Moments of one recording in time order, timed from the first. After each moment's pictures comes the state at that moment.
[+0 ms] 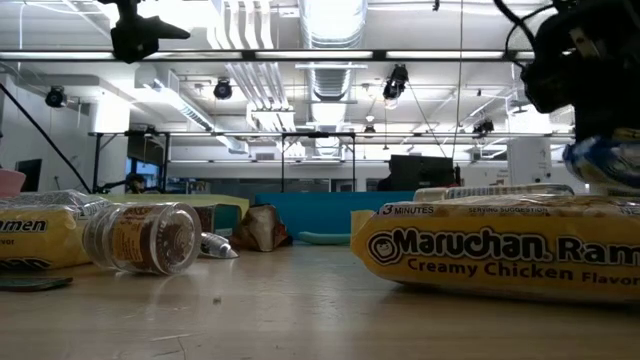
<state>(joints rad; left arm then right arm) 0.02 0.76 0.84 -0.55 0.06 -0.68 0.31 0.94 0.57 -0.64 0.01 1.40</state>
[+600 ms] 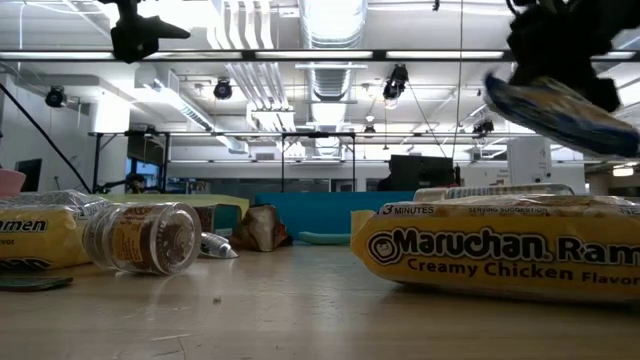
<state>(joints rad) 0.02 0.76 0.84 -0.55 0.06 -0.69 0.24 0.79 0.65 -0.57 0.27 1.29</state>
